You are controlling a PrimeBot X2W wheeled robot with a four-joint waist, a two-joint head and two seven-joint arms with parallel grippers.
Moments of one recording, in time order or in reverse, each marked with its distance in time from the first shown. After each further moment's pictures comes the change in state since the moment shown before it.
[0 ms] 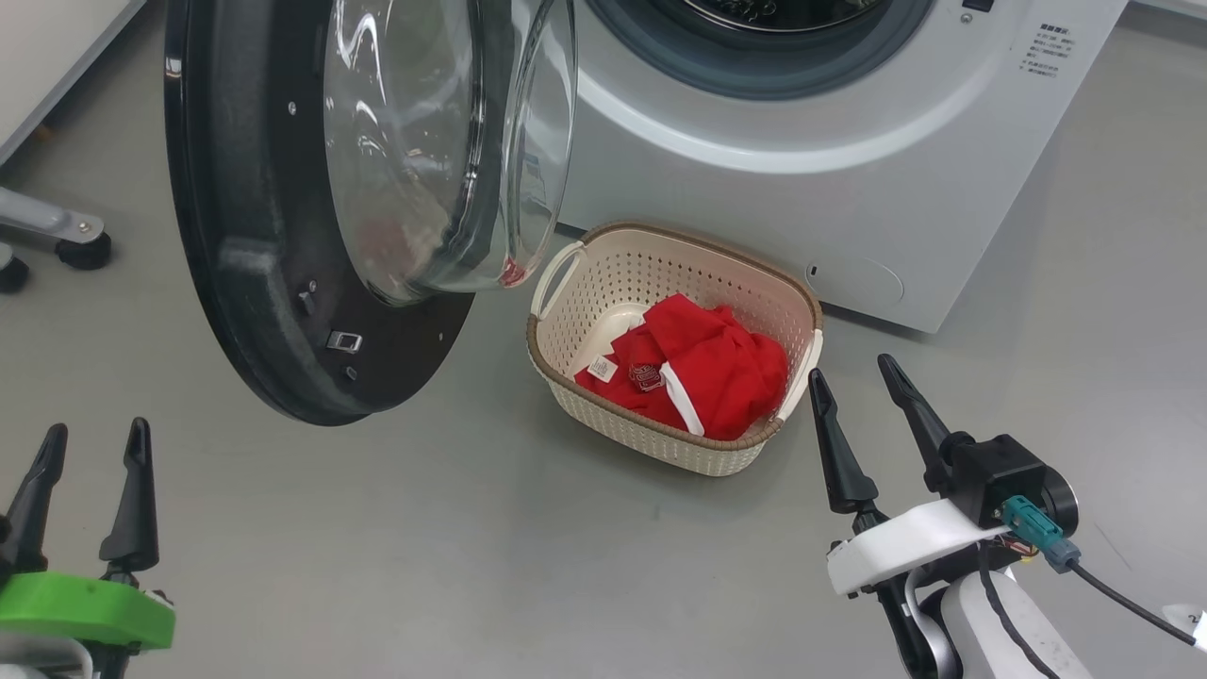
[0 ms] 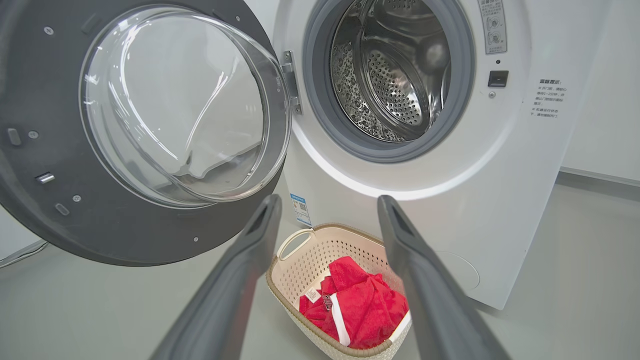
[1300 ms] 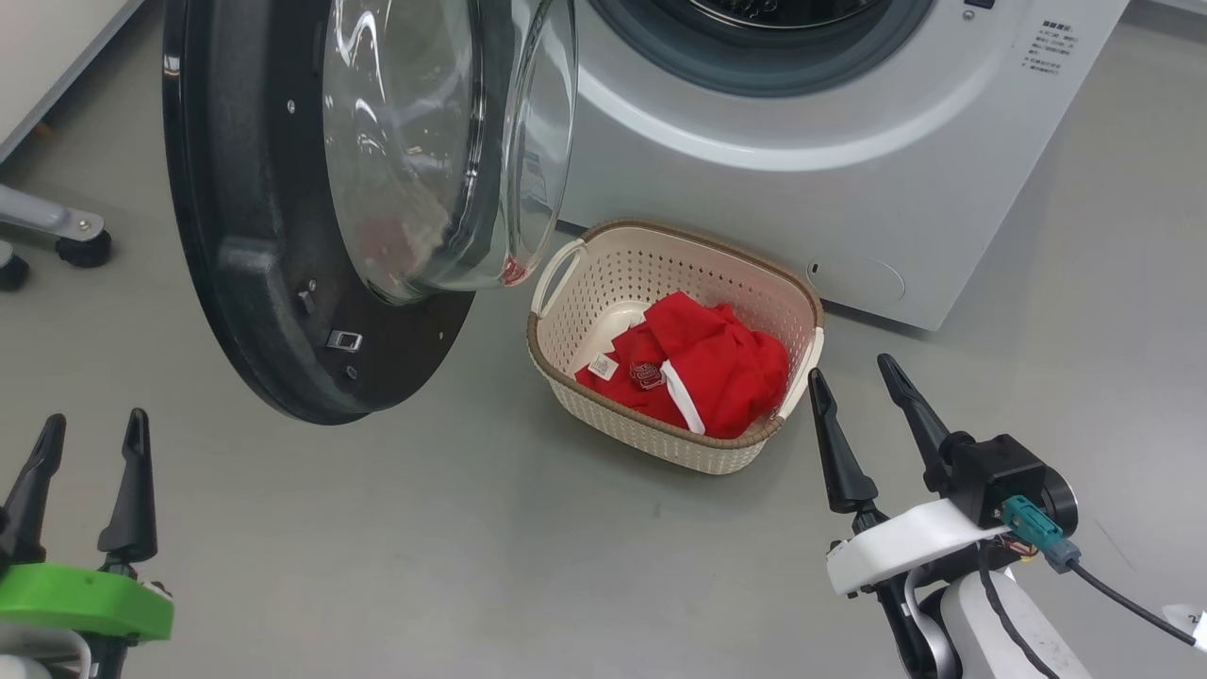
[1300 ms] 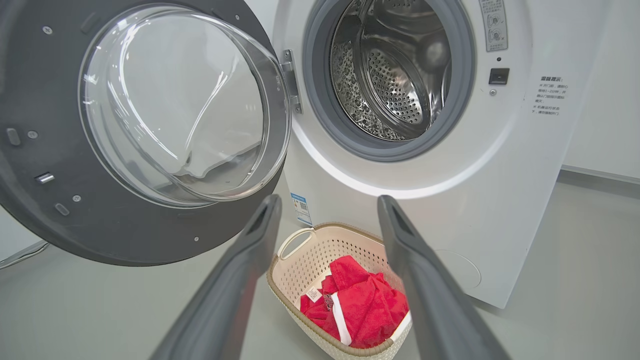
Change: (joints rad) left arm -0.017 0.004 -0.004 0.009 0.000 0.000 -0.001; right arm 0.000 0.002 -0.001 -0.001 0.001 0.000 0.000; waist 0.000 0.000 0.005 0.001
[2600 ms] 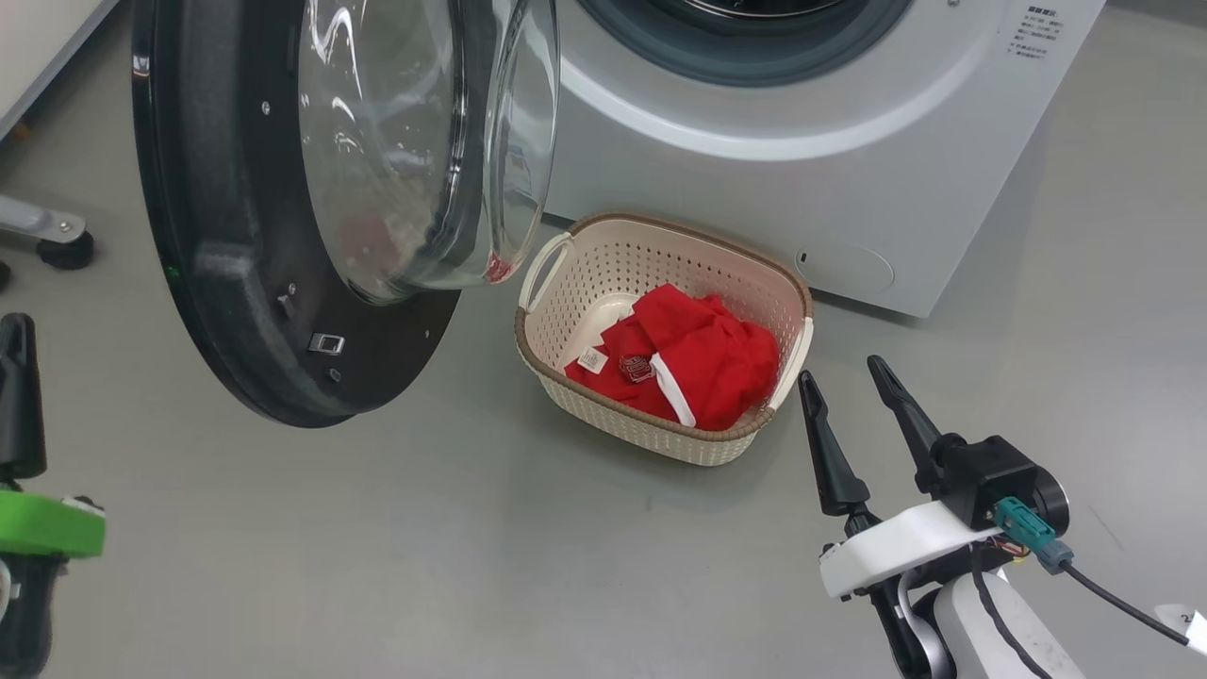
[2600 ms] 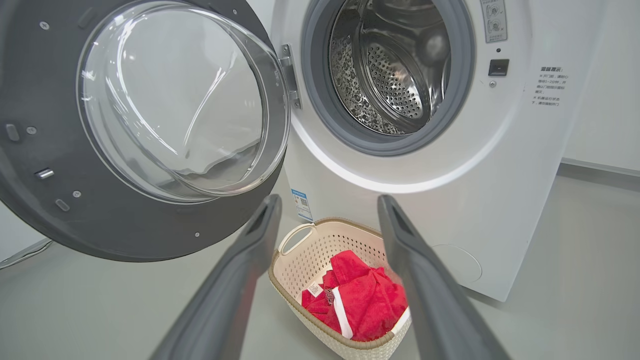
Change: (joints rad) left arm -0.101 0.092 -0.007 -0.044 -0.127 0.000 0.019; right arm -0.001 0.001 0.017 -0.002 0.005 0.000 0.000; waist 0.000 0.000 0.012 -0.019
